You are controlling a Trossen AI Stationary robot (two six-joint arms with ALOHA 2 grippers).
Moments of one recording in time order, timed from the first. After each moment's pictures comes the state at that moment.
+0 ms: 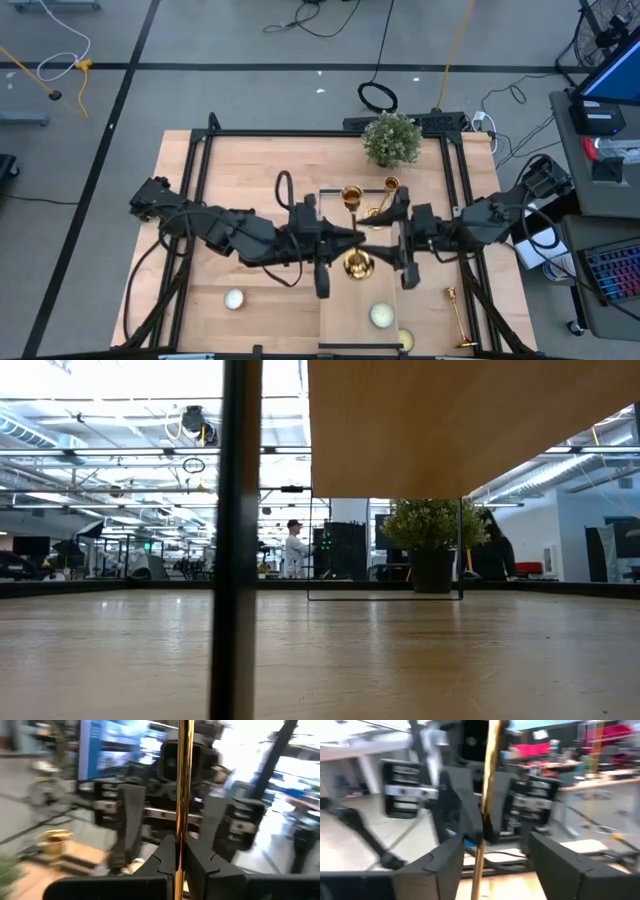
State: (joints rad) left arm -0.45 1.80 2.01 -0.17 -0.57 -0.26; right arm 0.56 1.30 1.44 -0.08 0.54 0.16
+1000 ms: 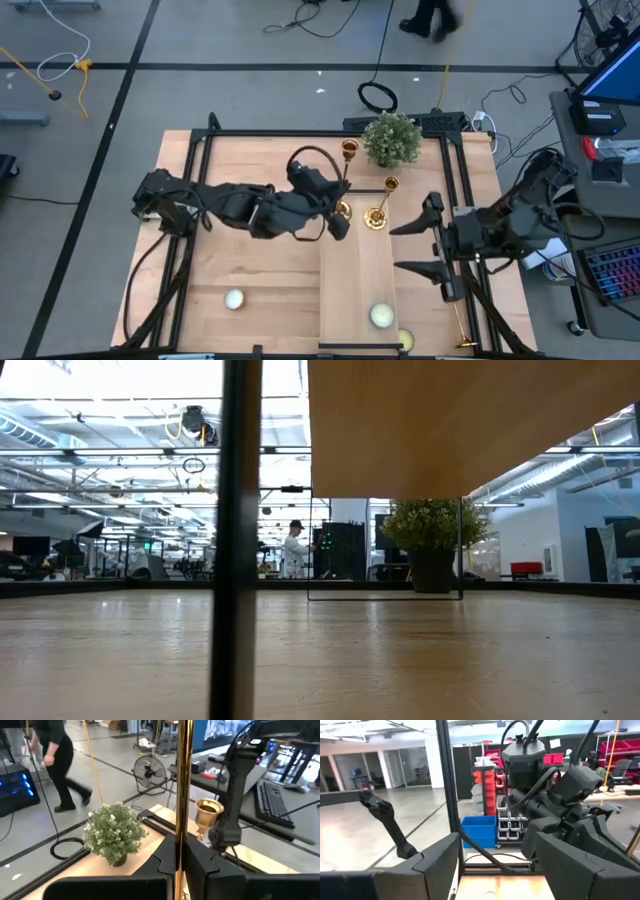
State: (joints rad) left arm -0.29 1.79 1.98 -0.52 -0.84 -0.40; right arm 0.74 1.20 1.44 -0.15 0.64 0.08
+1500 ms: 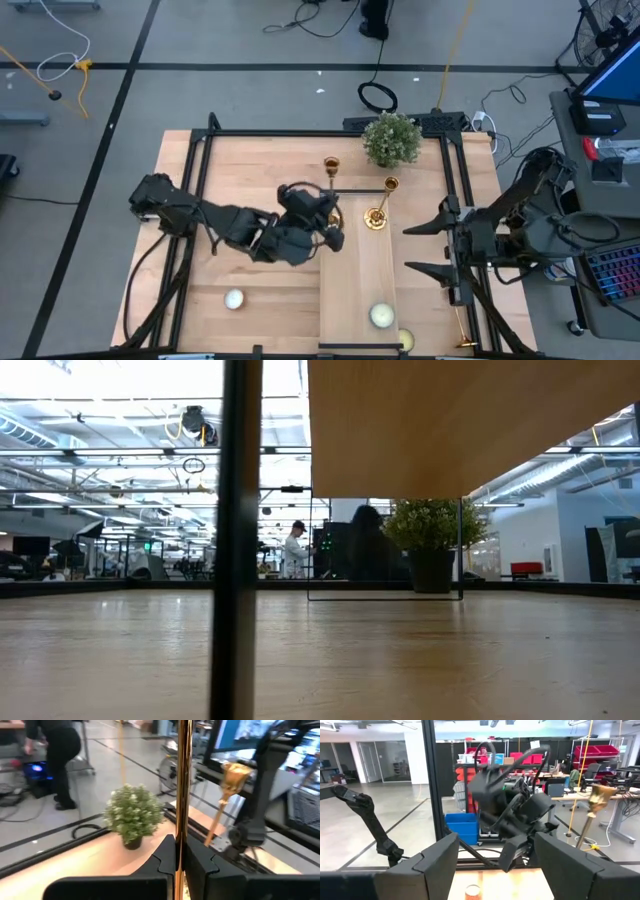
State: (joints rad) left arm -0.38 1.77 1.81 -0.50 -1.07 -0.63; right arm 0.86 1.19 1.44 -0.18 0.87 0.04
